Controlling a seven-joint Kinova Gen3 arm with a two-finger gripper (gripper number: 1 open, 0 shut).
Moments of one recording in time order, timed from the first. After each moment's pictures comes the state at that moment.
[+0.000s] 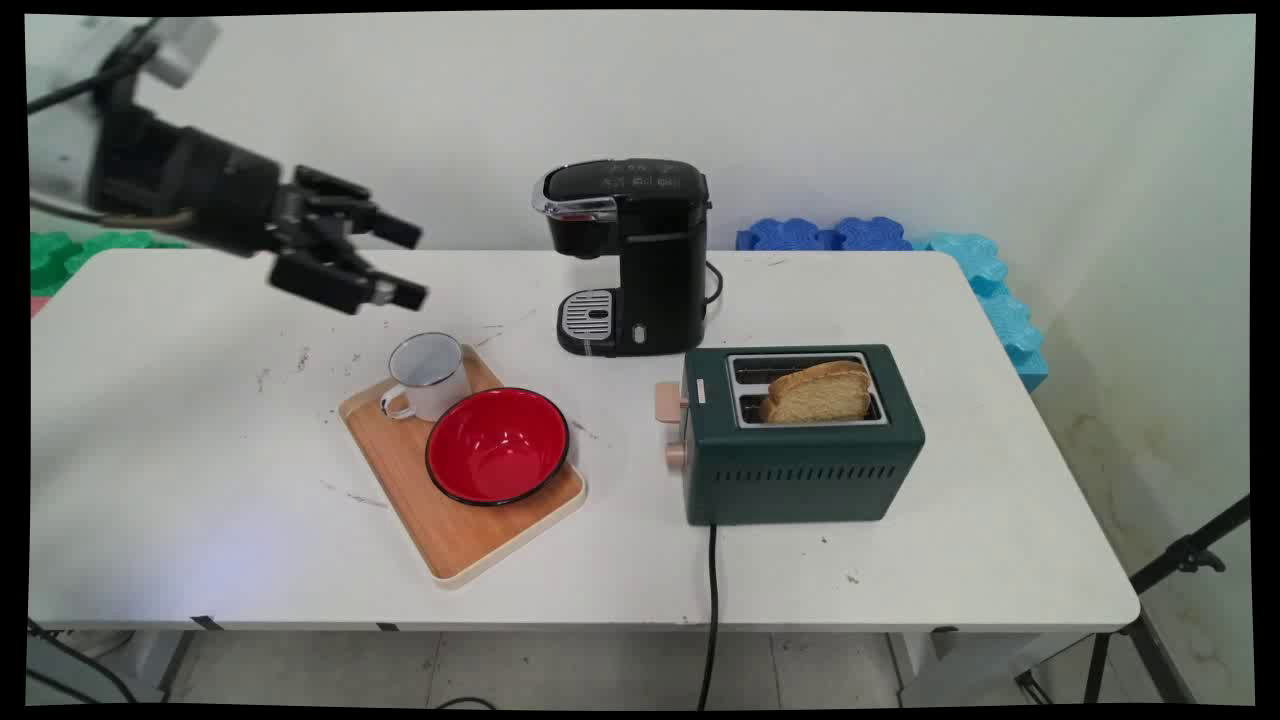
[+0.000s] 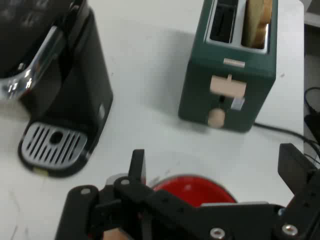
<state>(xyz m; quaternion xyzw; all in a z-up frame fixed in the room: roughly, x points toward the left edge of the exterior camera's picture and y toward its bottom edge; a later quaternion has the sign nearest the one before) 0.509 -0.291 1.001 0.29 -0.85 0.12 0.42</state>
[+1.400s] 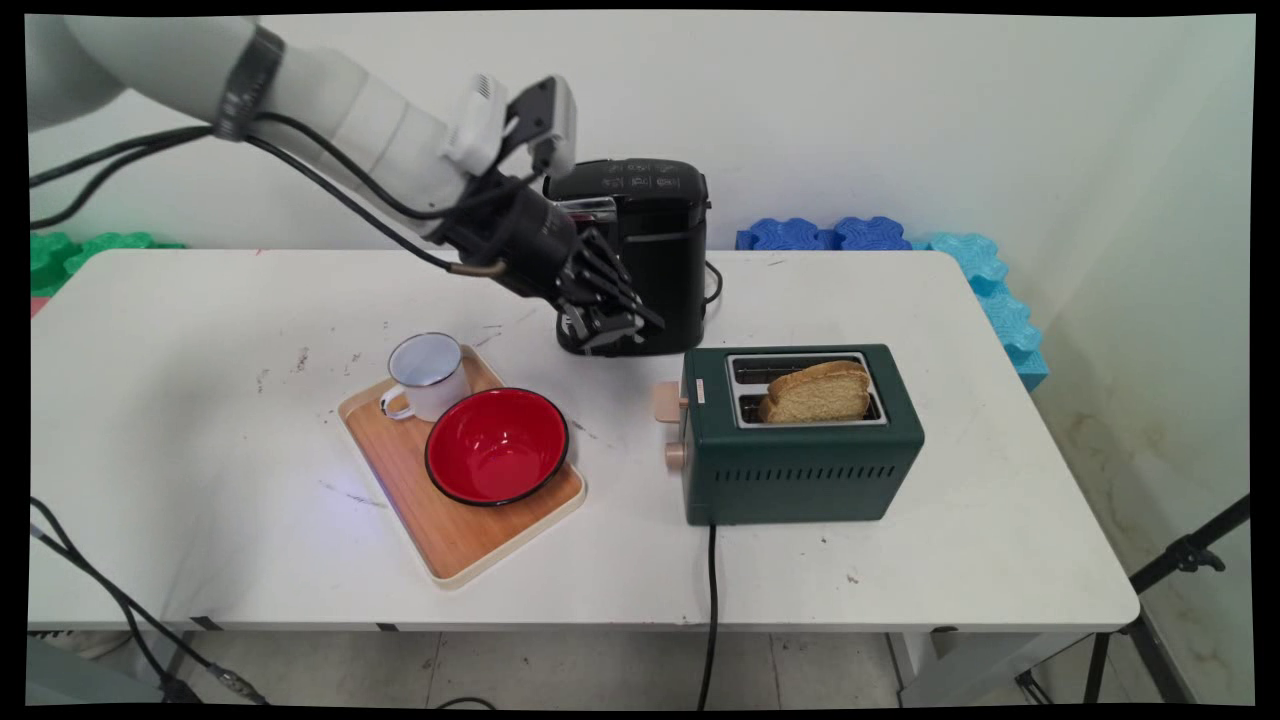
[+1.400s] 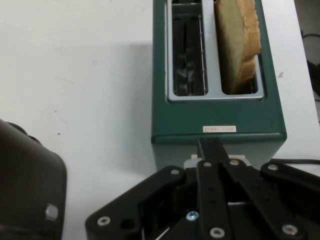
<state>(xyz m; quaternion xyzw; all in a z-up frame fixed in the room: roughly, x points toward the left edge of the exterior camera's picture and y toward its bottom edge) 0.330 -0.387 0.962 0.18 -0.91 0.10 0.35</state>
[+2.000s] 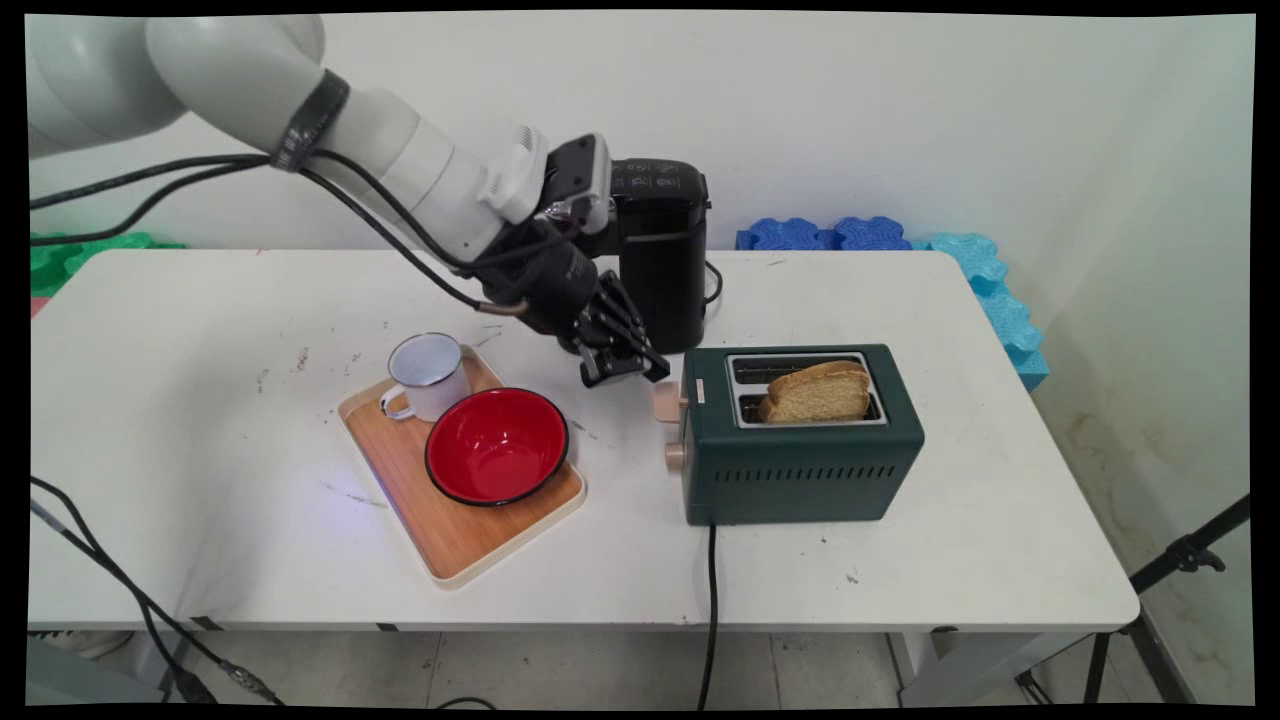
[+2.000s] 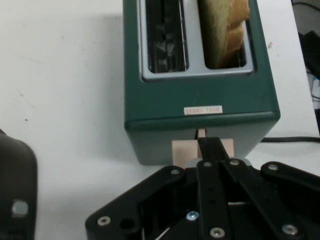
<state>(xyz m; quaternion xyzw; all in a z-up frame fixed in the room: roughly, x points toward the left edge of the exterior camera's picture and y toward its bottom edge) 0.311 -0.392 0.936 0.16 -0.93 0.08 0.32</state>
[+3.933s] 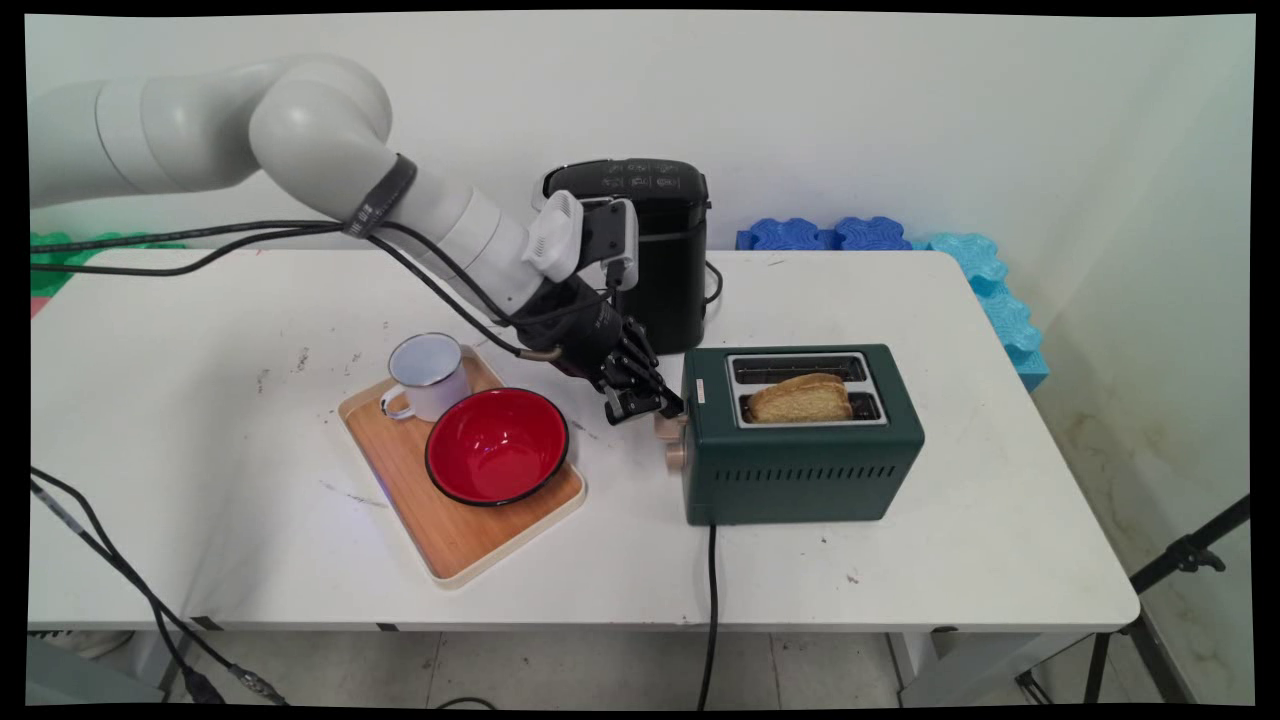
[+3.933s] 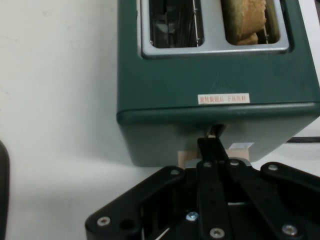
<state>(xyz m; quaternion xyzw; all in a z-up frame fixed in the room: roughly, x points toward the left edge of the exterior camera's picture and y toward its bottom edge) 0.298 -0.408 0.880 0.17 -0.93 0.06 0.32</state>
